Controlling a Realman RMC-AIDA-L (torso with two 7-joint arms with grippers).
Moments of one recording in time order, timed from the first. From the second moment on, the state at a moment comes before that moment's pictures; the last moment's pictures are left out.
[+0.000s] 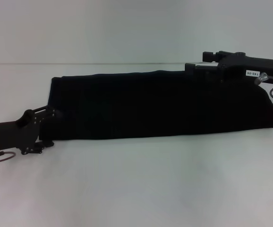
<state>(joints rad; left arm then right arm) -0.59 -2.02 0.39 0.54 2.32 1.21 -2.84 0.79 2.03 -0.55 -0.56 -2.04 -1.28 1.58</state>
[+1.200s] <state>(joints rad) -0.60 -2.01 0.38 0.53 2.32 1.15 -2.79 0.79 2.04 -0.55 -0.57 -2.00 -1.27 1.56</state>
